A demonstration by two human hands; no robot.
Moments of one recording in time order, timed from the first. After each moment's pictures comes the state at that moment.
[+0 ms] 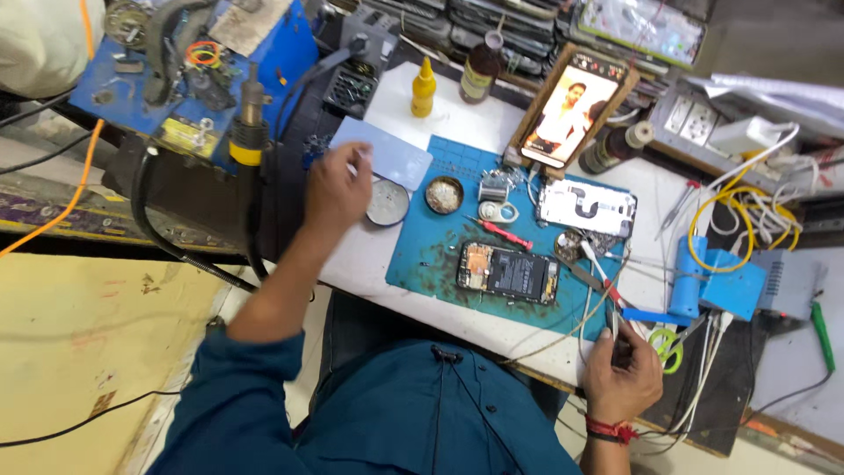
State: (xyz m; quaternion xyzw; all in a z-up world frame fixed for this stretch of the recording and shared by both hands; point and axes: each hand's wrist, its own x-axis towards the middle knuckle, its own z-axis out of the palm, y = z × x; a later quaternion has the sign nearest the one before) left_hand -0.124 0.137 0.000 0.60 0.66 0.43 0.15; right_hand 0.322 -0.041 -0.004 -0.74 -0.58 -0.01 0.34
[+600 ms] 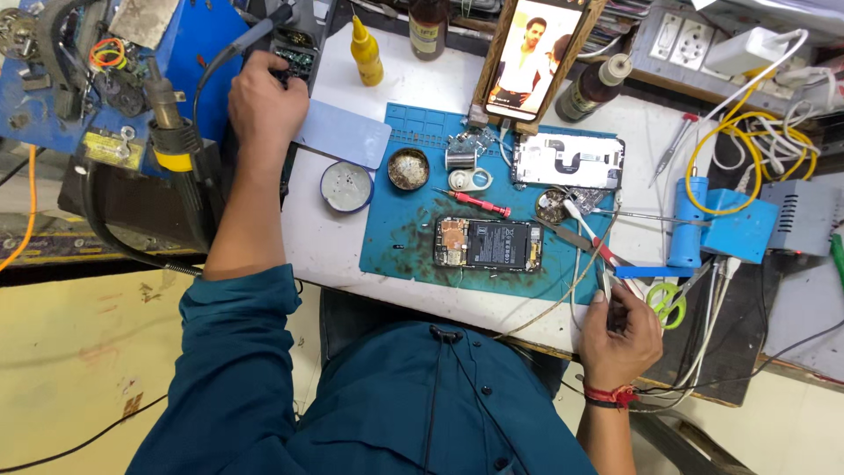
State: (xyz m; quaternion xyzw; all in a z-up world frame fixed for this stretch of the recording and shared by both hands) left_hand -0.162 0.235 -0.002 0.57 0.77 0.29 0.06; right_hand 0.320 -0.041 0.007 -0.73 -0.57 0.03 0.36
